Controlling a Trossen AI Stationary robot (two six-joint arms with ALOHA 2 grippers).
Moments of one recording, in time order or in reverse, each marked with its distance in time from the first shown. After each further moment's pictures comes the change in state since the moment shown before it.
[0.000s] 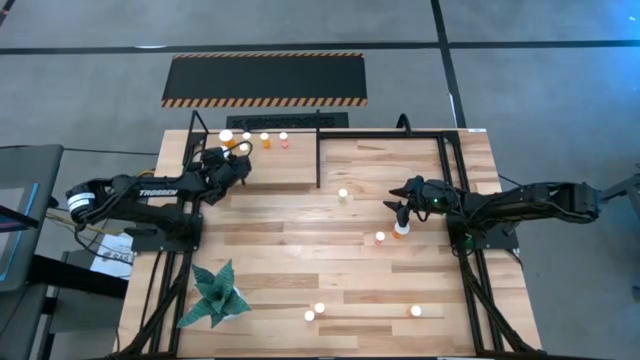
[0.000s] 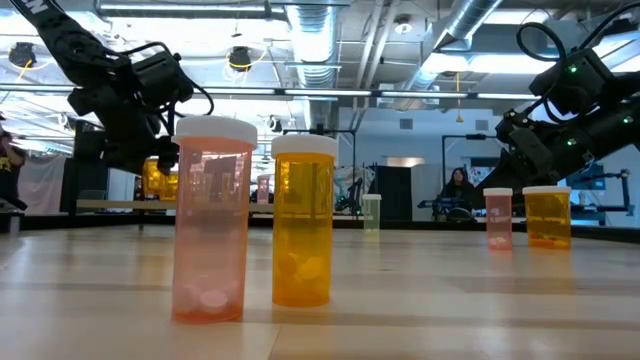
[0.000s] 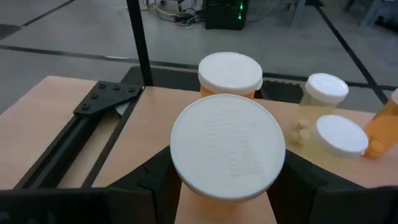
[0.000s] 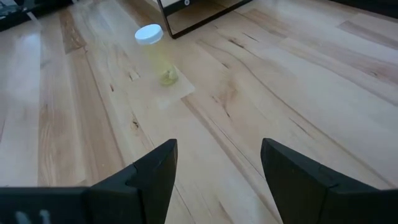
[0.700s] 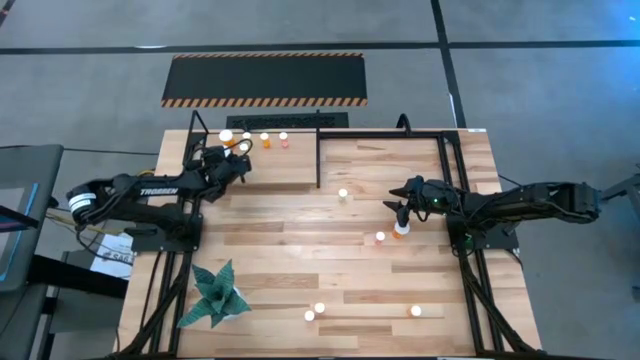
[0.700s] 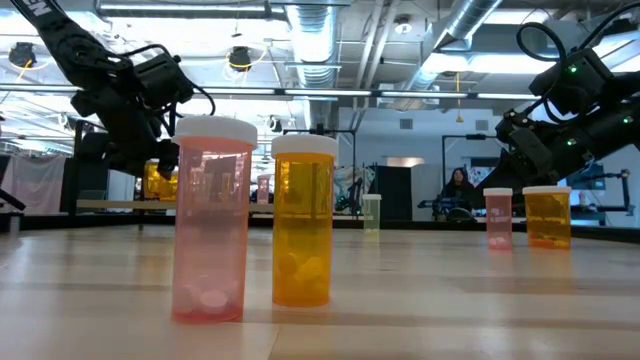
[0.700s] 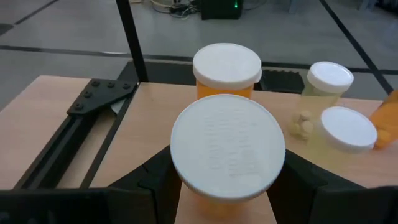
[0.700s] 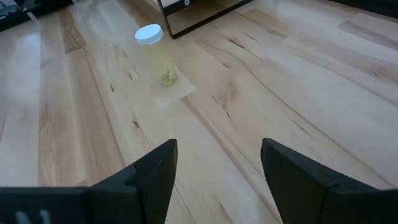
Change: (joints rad) left arm 0.041 0.005 0.000 0.024 0.063 0.077; right arm 0.000 0.000 0.000 0.000 0.000 0.000
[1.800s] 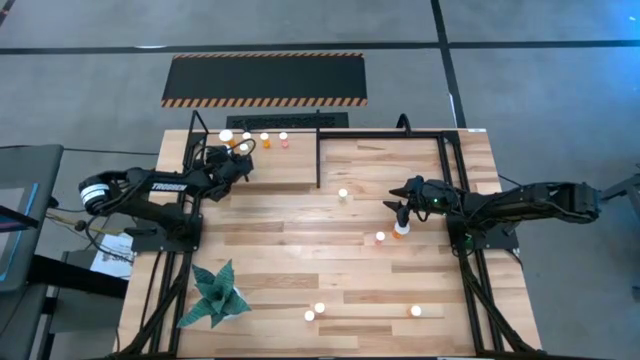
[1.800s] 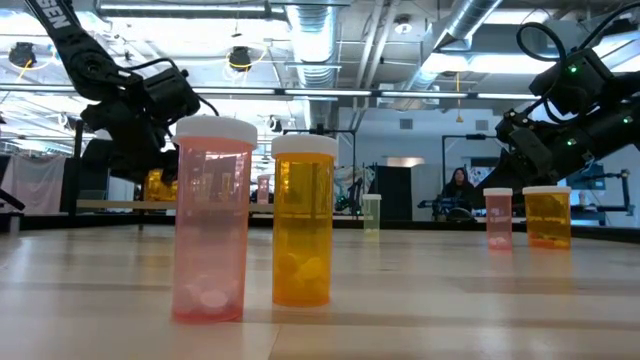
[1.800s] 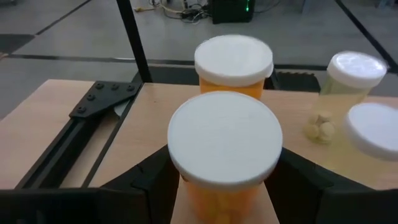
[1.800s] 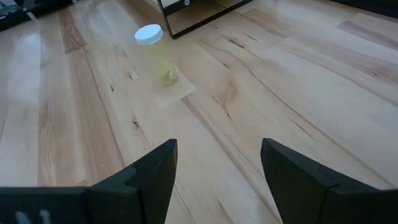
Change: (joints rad) left arm 0.023 0.132 0.000 0.115 -0.038 0.025; right arm 0.000 0.000 0.000 0.000 0.000 0.000
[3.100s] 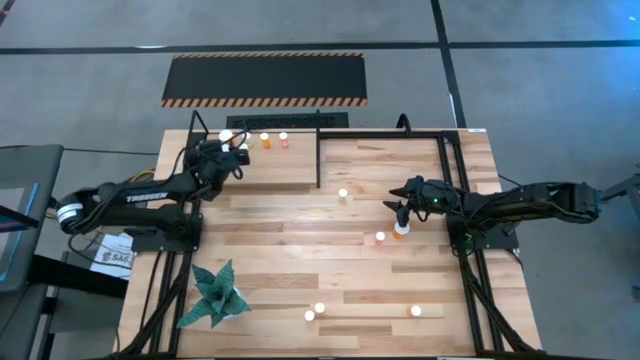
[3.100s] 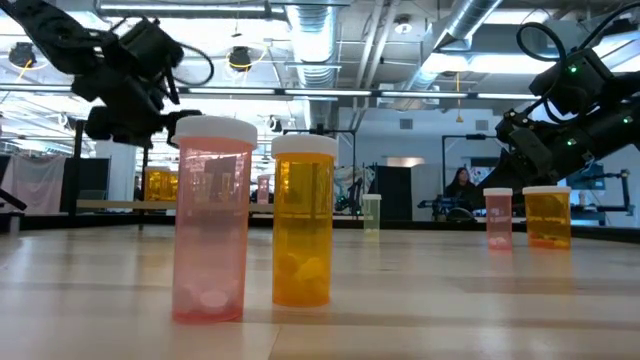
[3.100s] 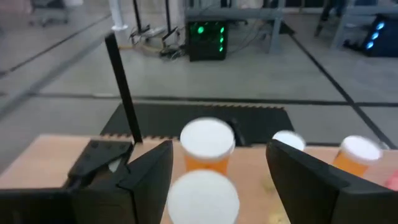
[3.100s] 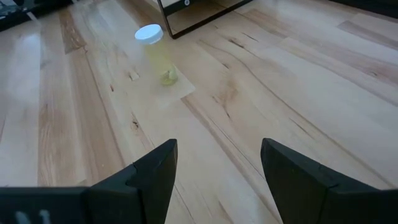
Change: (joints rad) left arm -0.049 -0.271 0.000 0.024 -0.041 0.219; right arm 0.000 0.000 0.000 0.000 0.000 0.000
